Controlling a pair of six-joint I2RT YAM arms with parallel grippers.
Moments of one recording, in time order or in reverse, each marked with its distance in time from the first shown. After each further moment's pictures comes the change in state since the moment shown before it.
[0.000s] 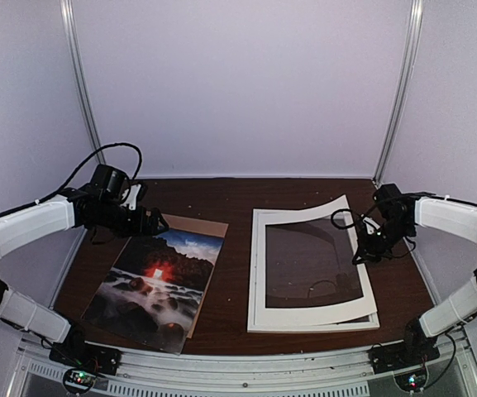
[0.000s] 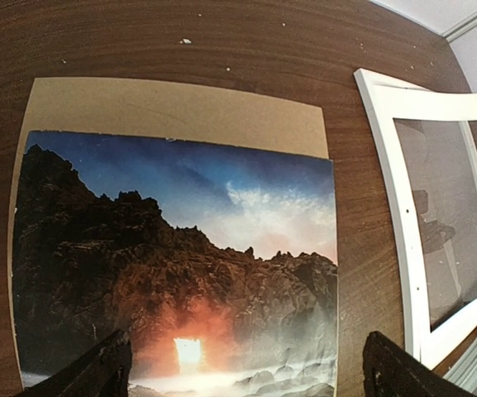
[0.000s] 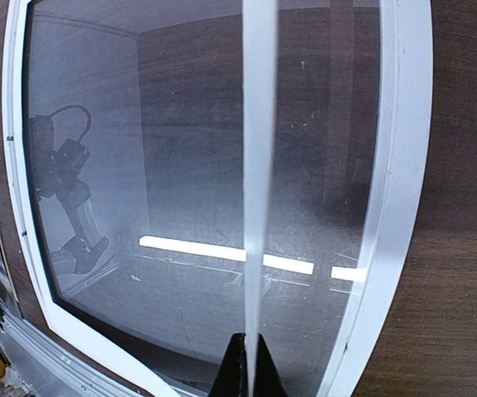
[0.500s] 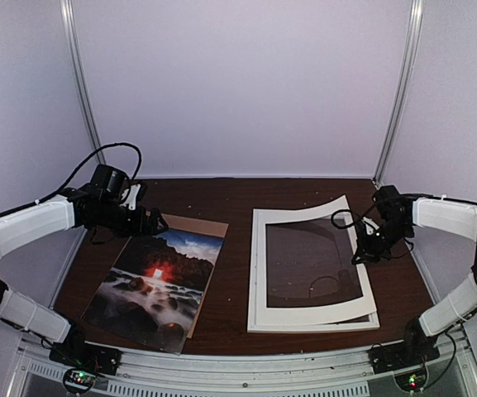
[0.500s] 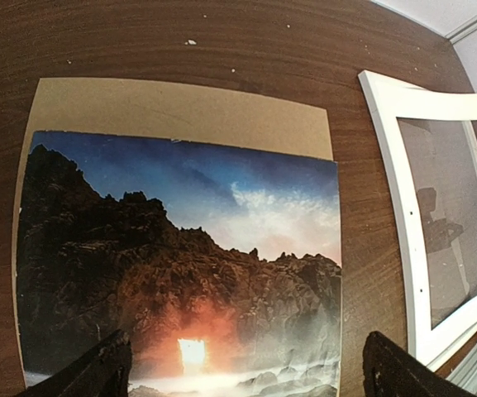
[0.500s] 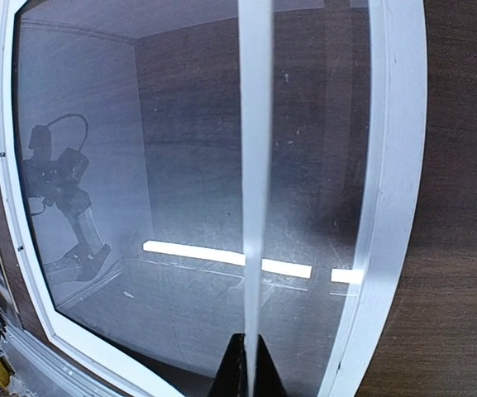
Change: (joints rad) left arm 0.000 0.000 0.000 0.000 -0.013 0.000; right arm -0.015 0.035 -0.013 0.049 0.000 0.012
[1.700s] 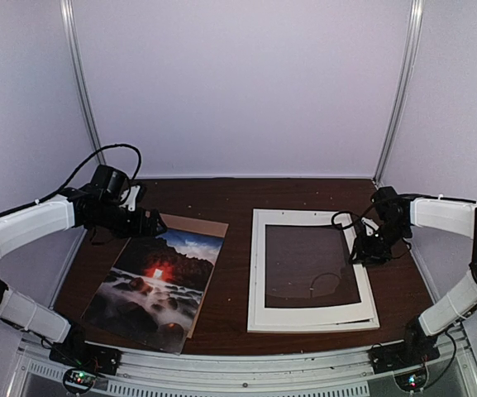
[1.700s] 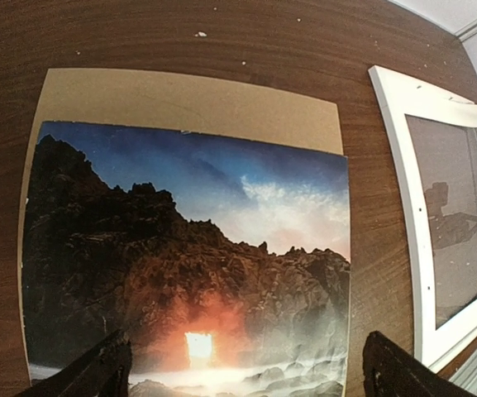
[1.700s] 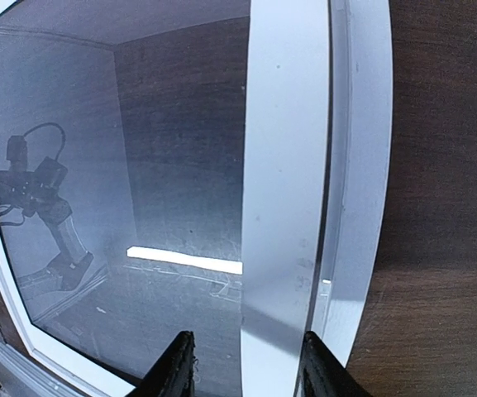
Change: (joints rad) left arm 0.000 0.000 0.001 -0.019 -0.014 0.000; right arm -0.001 0.031 -0.001 0.021 0.069 -0.004
